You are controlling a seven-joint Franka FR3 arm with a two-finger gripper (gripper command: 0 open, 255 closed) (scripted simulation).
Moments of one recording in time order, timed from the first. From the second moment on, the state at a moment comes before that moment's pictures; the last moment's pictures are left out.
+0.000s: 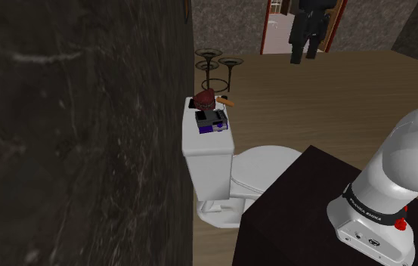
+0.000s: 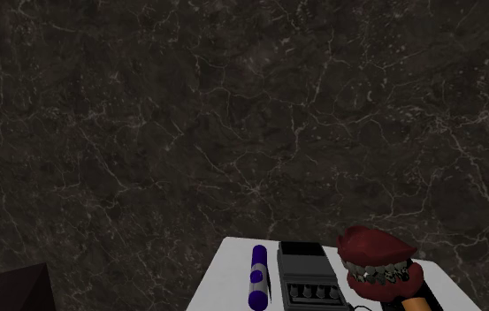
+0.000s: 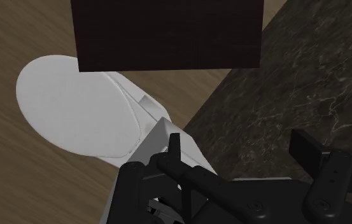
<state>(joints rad) -0.01 -0.74 0.00 -2.28 0.10 1.44 -0.04</state>
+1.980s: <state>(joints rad) 0.07 0.04 -0.12 -2.33 -0.07 2.41 -0.73</state>
